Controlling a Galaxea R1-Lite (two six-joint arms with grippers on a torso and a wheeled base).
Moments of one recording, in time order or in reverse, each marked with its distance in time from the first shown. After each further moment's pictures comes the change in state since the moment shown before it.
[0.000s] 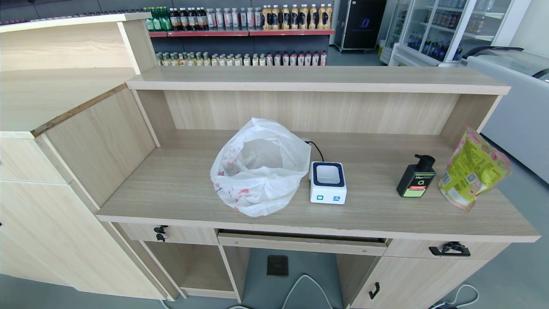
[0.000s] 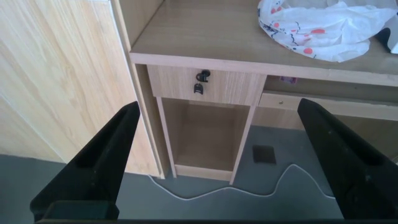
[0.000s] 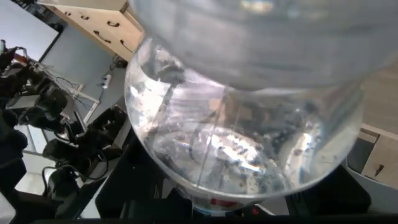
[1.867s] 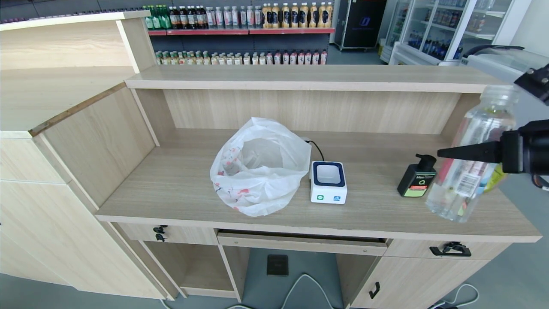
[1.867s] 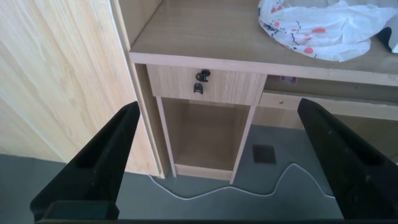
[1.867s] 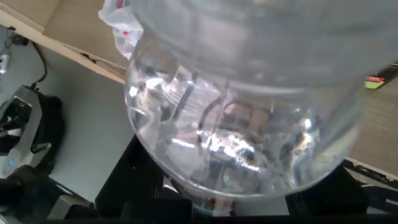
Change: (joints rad) left arm 0.000 0.000 0.000 0.000 0.000 0.000; right arm -0.381 0.311 0.437 -0.468 0.131 -0.332
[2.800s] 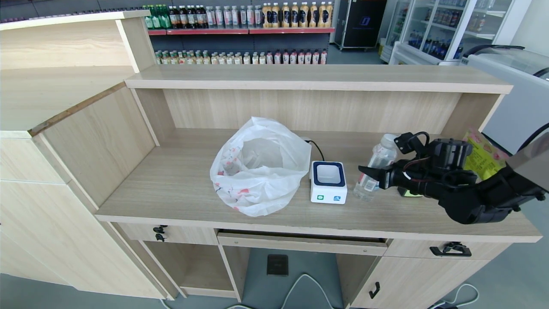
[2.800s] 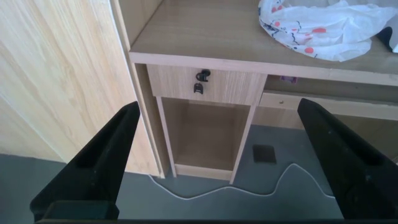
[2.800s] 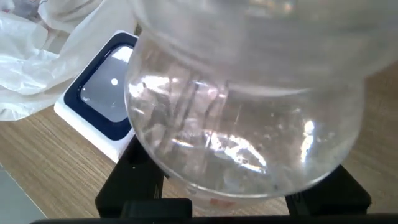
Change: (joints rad) left arm 0.000 0.000 0.000 0.000 0.000 0.000; right arm 0.042 0.796 0.126 -1.205 -0.010 -0.100
